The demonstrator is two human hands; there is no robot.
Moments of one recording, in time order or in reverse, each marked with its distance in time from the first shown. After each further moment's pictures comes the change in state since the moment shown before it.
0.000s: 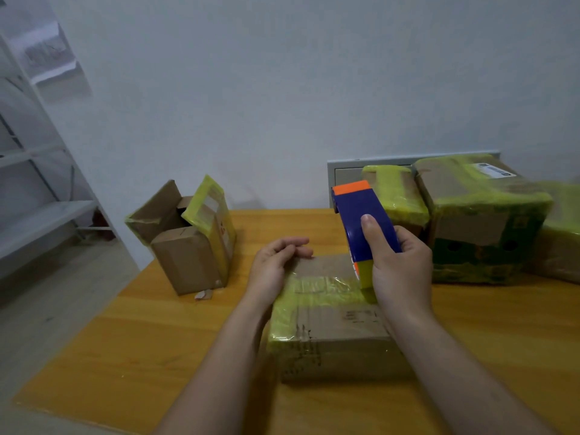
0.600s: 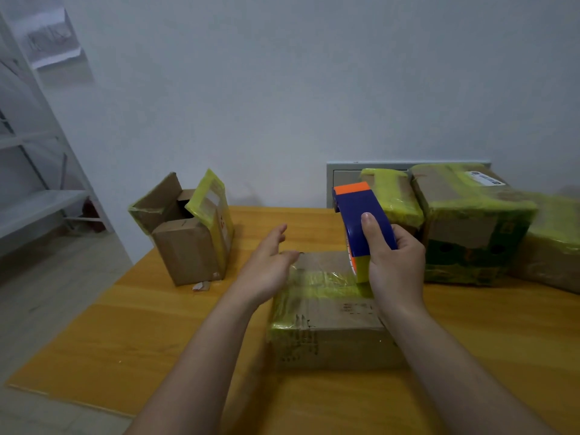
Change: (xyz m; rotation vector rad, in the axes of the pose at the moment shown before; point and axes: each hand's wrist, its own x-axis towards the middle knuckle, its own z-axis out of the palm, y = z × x) left_hand -0.032 0.028 -0.008 0.454 -0.040 -0.019; right_hand -0.002 -0.002 0.000 -0.044 -0.004 -0.025
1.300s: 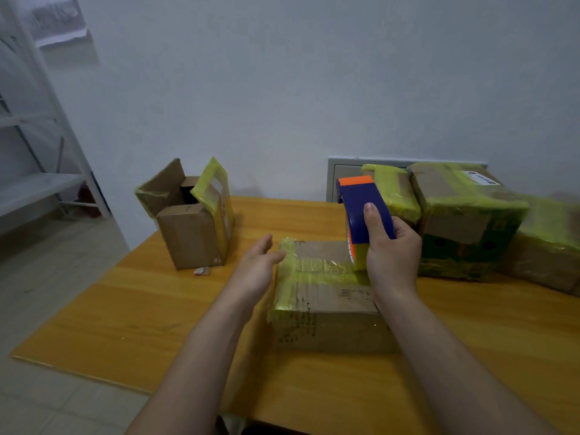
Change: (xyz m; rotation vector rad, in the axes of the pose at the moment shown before) left_hand -0.029 -0.031 0.001 -0.363 0.049 -0.032; right_hand -0.002 -0.002 0.000 -0.004 0.028 -0.012
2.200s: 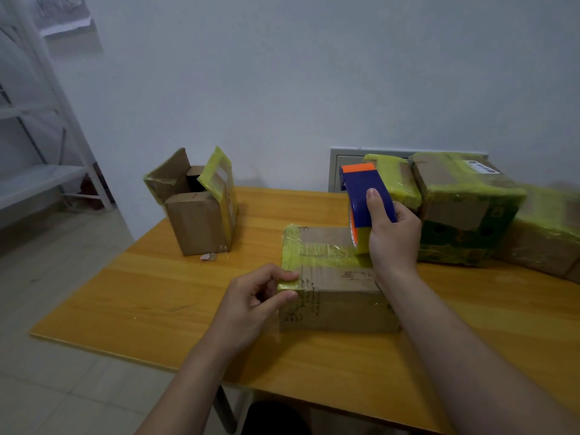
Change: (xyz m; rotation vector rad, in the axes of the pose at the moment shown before) left_hand -0.067 -0.032 -0.022 0.269 -0.092 0.388; right_hand -0.001 -0.001 0.000 -0.029 -0.013 -0.025
